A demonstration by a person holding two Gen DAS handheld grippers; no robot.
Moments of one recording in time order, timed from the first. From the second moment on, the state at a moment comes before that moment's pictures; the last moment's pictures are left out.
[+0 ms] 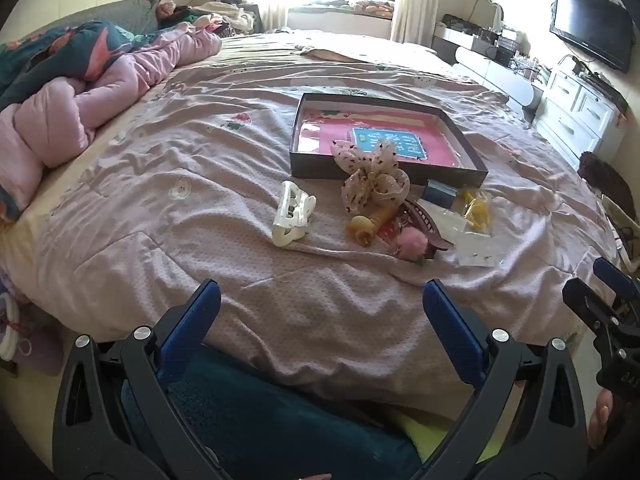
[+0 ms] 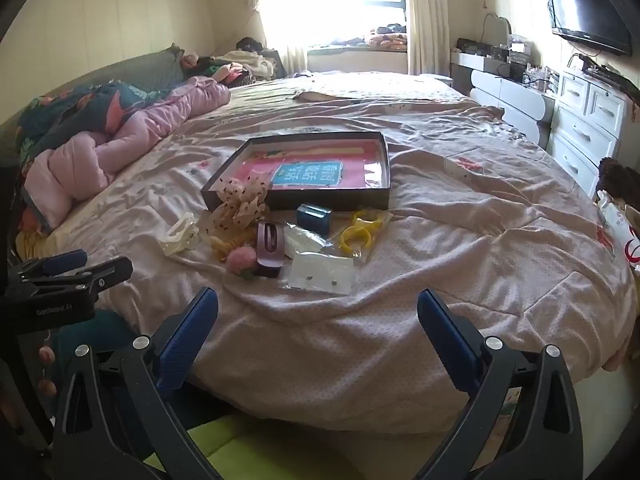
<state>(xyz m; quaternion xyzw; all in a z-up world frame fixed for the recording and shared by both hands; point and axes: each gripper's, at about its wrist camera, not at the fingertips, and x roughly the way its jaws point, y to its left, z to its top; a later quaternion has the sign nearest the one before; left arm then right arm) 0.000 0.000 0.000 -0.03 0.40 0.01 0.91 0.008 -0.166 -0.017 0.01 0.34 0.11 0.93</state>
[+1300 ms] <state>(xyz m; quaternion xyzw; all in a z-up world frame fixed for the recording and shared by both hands) -0.007 -0.003 0.010 -0.04 0.39 0.00 0.92 0.001 -0.163 -0.014 0.01 0.33 0.11 0.94</state>
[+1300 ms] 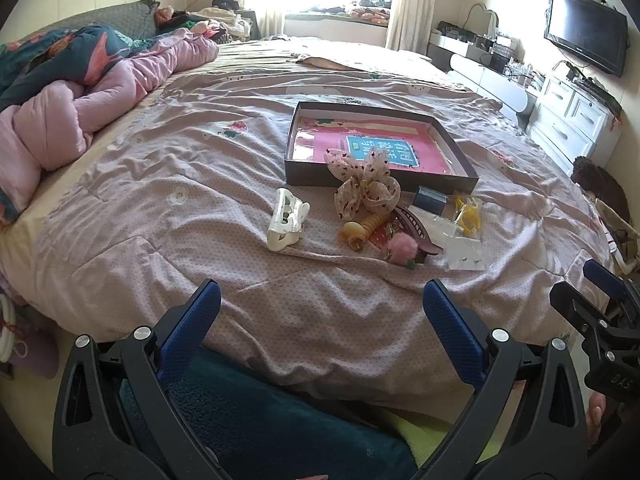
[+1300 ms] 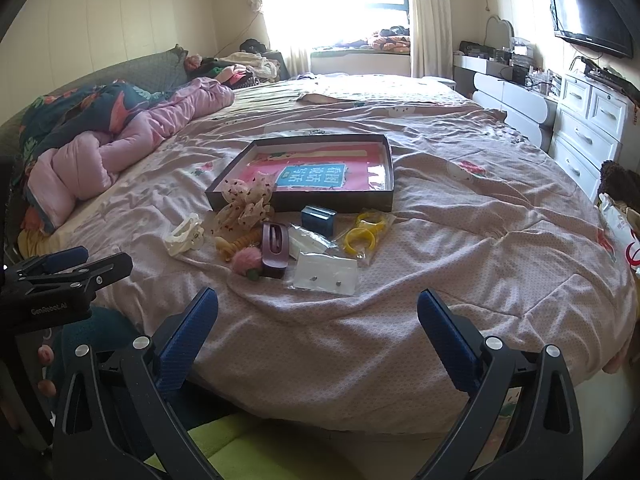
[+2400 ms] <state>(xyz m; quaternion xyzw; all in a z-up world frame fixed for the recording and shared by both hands) -0.006 -0.006 0.013 -0.04 0.39 0.00 0.92 0.003 -0.163 -0.014 0.01 0.33 0.12 0.94</state>
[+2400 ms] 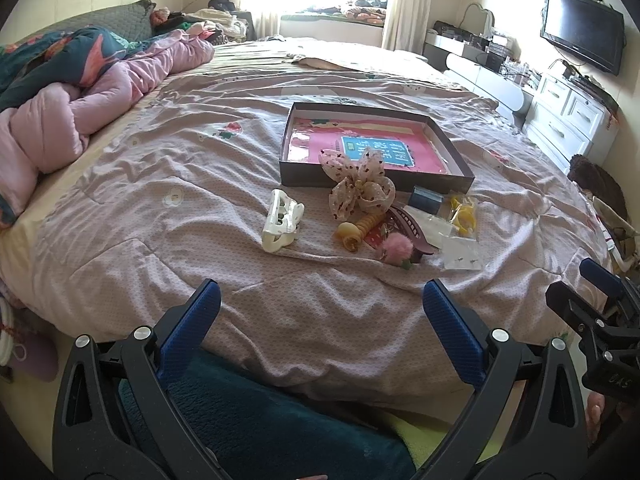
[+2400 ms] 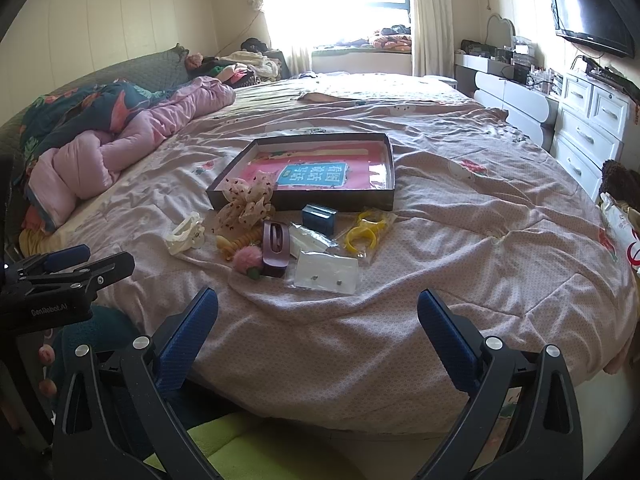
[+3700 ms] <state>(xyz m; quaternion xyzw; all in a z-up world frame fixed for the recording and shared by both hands) 0.096 0.046 -0.040 -0.06 0.45 -0.01 0.89 0.110 -0.137 -0.084 -0.01 0.42 0.12 0.90</state>
